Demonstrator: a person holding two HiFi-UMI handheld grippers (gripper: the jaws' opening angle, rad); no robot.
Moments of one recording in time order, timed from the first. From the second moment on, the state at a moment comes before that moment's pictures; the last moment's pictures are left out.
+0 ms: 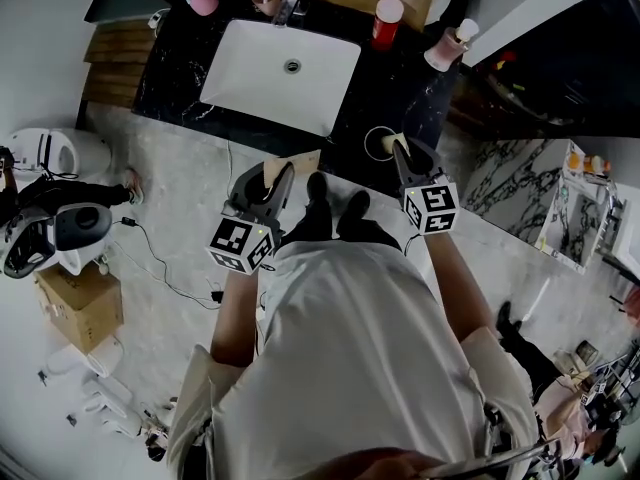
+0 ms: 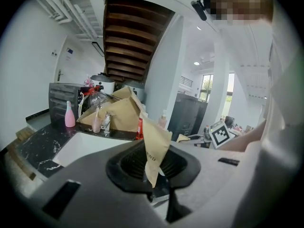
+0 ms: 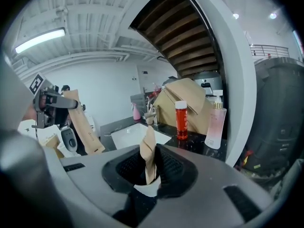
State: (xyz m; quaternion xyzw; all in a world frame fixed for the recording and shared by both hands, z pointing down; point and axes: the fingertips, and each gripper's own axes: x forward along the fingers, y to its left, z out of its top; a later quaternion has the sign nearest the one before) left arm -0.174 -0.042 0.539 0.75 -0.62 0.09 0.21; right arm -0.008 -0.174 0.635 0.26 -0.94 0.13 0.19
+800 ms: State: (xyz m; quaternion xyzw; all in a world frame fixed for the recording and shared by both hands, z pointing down) left arm -0.159 -0.078 0.514 0.80 -0.57 0.07 0.18; right arm 0.019 -0.168 0.614 0.31 -0.92 0.16 0.17
